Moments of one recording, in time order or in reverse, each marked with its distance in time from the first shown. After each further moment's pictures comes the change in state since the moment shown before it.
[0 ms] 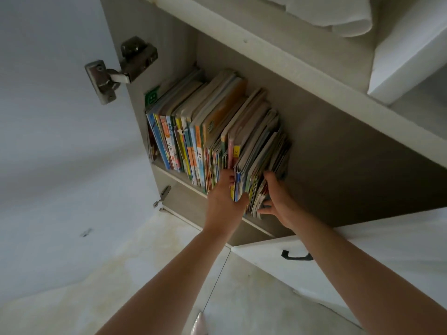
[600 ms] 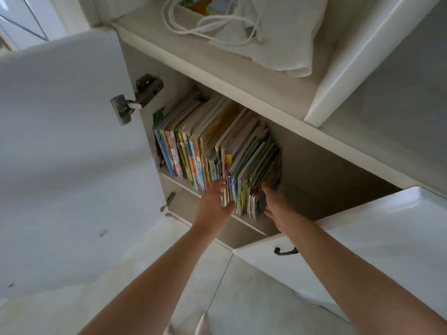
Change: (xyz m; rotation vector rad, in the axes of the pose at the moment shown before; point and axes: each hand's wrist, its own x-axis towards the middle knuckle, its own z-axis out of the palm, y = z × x) left_hand -0.019 0.024 -0.028 0.132 -0.097 -0.101; right_hand -0.044 -0.010 -0.011 -0.047 0.183 0.019
